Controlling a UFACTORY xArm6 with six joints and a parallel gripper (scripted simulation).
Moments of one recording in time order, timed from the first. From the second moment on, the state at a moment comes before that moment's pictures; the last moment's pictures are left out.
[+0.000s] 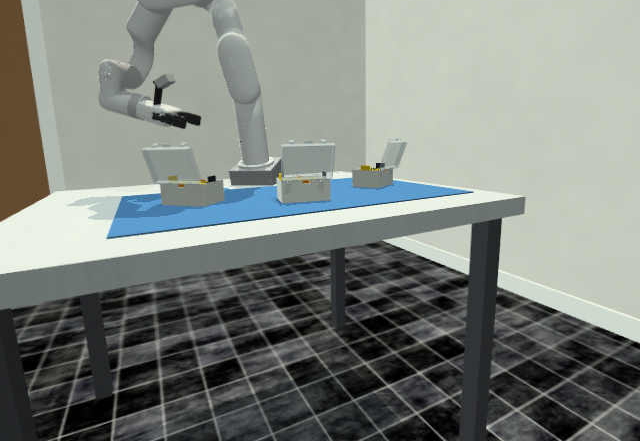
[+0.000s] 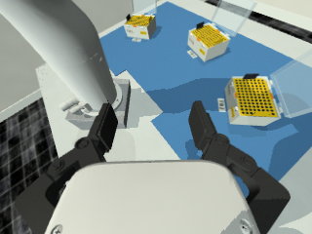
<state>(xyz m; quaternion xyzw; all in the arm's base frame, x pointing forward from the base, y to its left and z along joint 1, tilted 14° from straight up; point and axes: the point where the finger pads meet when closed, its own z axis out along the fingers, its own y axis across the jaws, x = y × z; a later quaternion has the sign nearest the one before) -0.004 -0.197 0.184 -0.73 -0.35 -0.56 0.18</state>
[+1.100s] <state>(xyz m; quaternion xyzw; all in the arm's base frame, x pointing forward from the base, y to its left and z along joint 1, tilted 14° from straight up) 0.010 -0.176 0.186 -0.77 -0.39 -0.40 0.29</state>
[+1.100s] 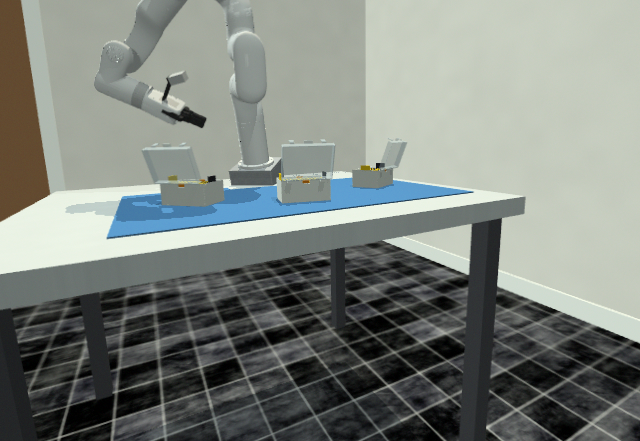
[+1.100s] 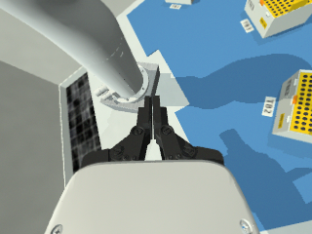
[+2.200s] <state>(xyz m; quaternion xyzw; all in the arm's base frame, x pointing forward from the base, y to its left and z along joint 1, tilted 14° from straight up) 0.029 -0.186 0.201 -0.84 -0.48 0.04 0.25</state>
